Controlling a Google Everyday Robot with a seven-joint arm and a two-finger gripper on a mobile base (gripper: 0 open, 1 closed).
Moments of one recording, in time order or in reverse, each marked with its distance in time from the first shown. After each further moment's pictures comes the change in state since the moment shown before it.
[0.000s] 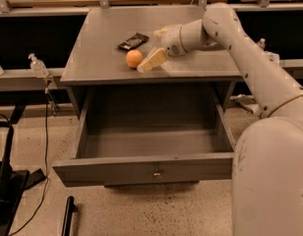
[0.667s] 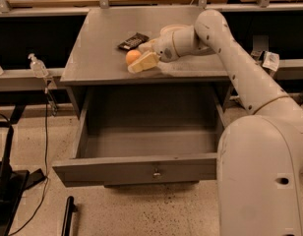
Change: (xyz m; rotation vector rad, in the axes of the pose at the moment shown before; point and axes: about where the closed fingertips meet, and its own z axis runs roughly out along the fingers) arm 0.002 0.023 0.032 -0.148 -0.048 0.109
